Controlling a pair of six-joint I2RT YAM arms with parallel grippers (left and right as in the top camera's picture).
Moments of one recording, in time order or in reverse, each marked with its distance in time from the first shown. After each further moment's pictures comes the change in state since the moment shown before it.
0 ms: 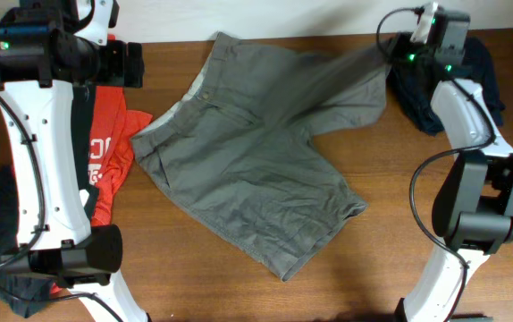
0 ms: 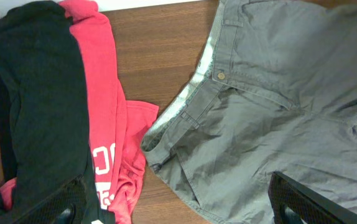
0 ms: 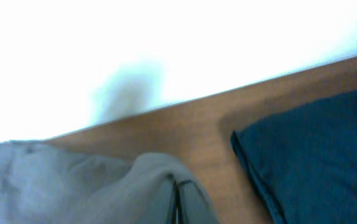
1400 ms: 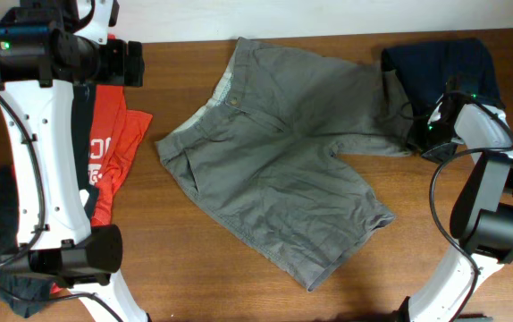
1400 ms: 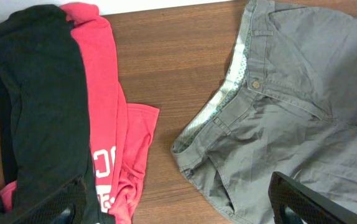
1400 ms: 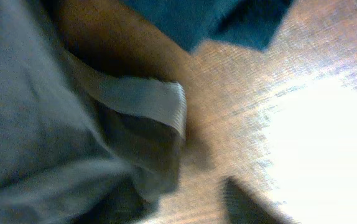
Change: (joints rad) left arm 0.000 0.001 -0.001 0.012 0.000 0.000; right arm -0.151 -0.028 -0.269 -0.575 0.163 -0.035
